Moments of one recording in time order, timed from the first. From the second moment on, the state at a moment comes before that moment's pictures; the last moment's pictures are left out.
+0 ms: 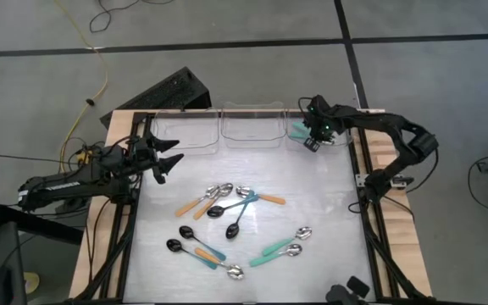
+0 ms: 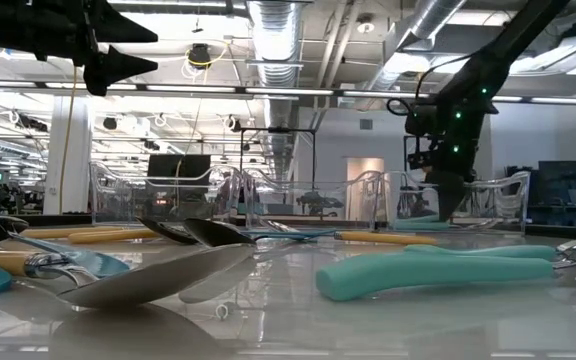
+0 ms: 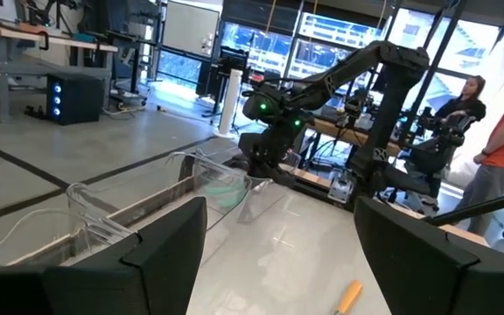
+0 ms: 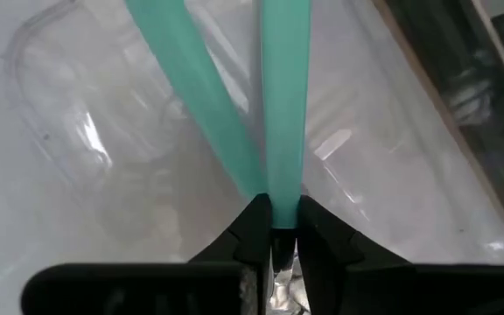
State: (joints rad) left arm 0.24 0.30 0.30 0.01 -0.17 -0.26; right arm -0.89 1.56 0.84 -0.49 0.12 -0.29
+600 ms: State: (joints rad) left arm 0.24 0.30 0.30 0.01 -0.17 -0.26; right arm -0.89 1.49 0.84 -0.48 0.11 -0.26
